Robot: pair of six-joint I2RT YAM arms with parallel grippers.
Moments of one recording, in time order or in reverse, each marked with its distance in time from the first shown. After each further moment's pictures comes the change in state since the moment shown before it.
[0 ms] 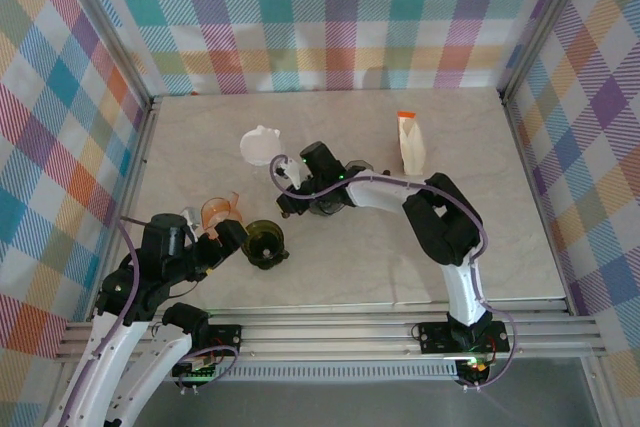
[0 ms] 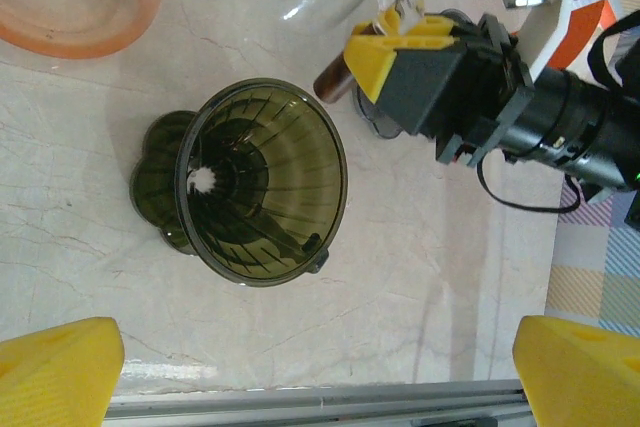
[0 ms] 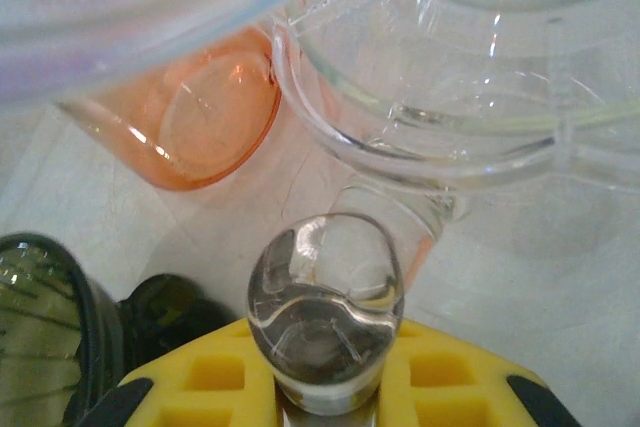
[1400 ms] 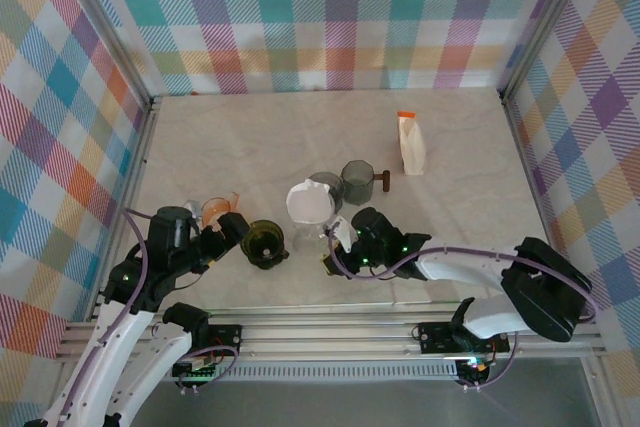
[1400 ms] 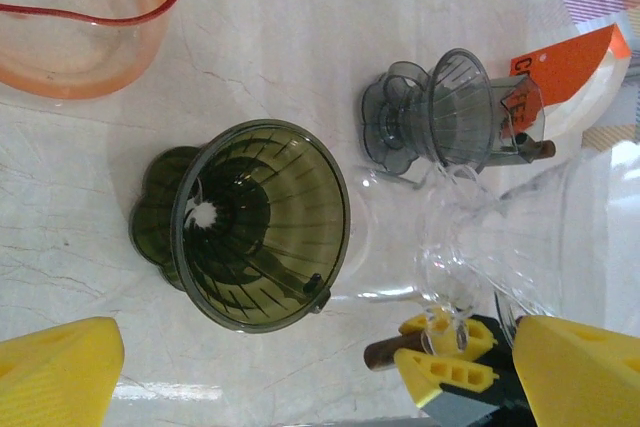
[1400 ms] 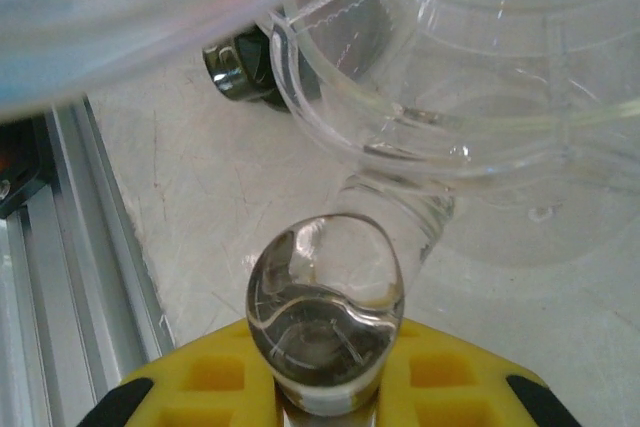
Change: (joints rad) left arm 0.000 0.057 -0.014 0.077 -0.036 0.003; right arm 0.153 -0.694 -0.831 0.174 0.170 0.126
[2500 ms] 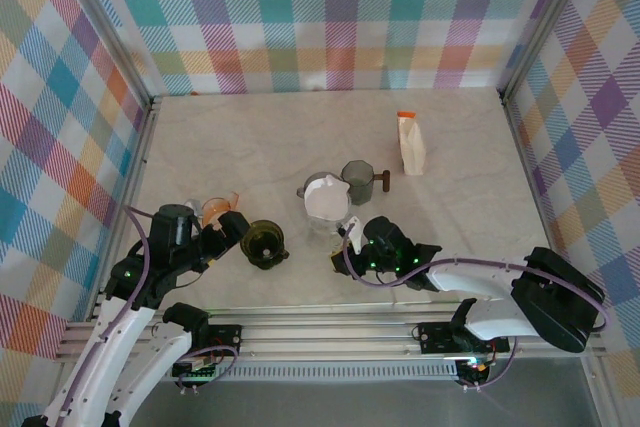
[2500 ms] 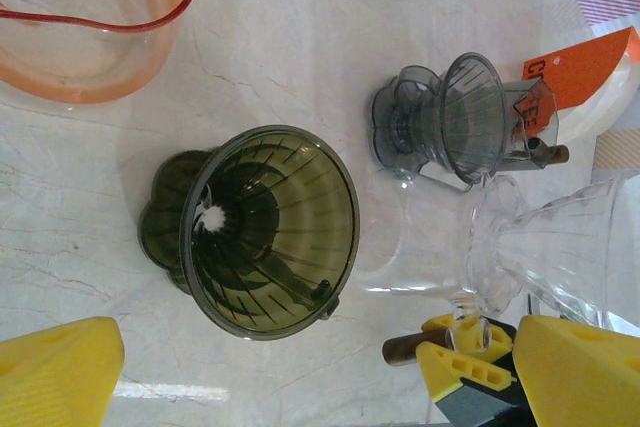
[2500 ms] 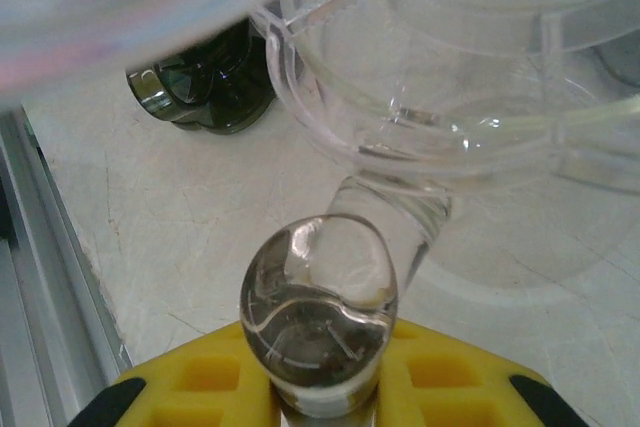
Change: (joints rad) left arm 0.000 0.028 0.005 0.000 -0.016 0.003; right arm -0.007 -0.096 -0.148 0.144 0.117 0.124
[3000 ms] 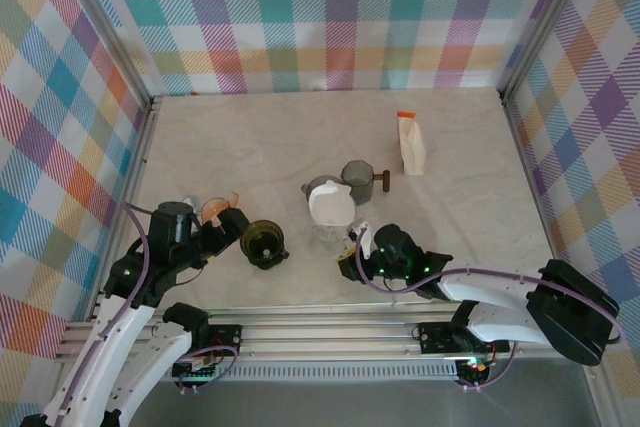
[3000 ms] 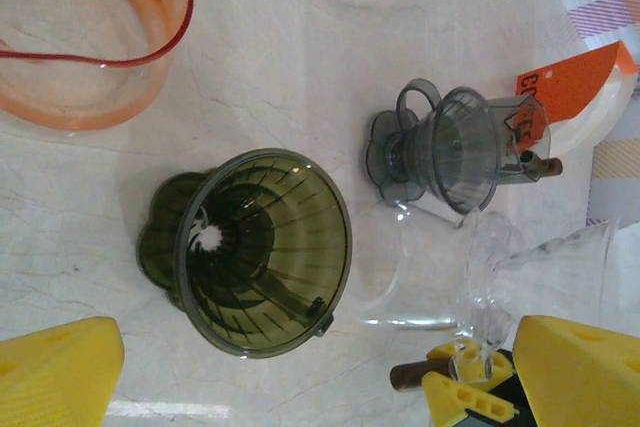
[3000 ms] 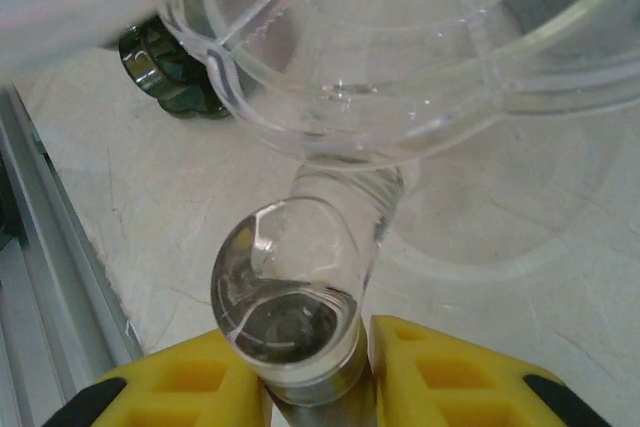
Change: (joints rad) left arm 0.000 0.010 0.016 0.010 -0.023 0.012; right arm -0.003 -0.093 -0.088 0.026 0.025 0.067
